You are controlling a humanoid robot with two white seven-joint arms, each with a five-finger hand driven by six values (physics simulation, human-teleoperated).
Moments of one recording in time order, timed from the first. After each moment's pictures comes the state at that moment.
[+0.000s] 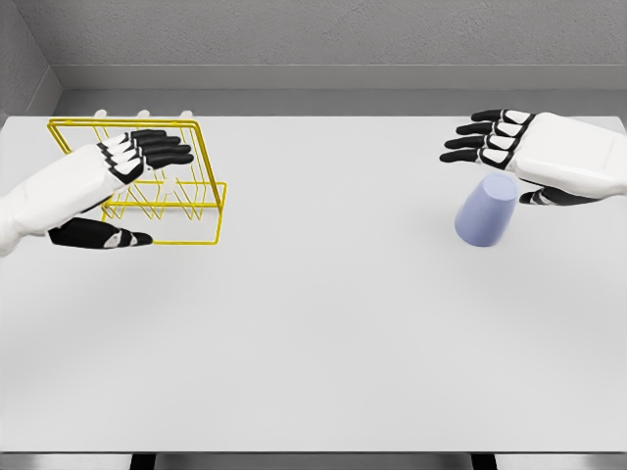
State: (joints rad) left arm -0.23 1.00 -0.35 -1.80 -0.11 -0.61 -0.10; right arm -0.67 -1.17 0.70 -1.73 0.31 -0.61 0.15
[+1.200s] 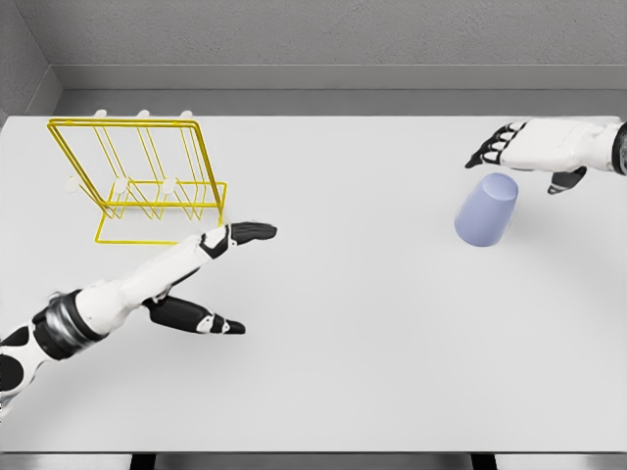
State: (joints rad) left arm -0.20 0.83 -0.66 -1.80 0.15 -0.61 -0.10; right arm -0.88 -0.87 0.77 -1.30 0.57 -0.61 0.61
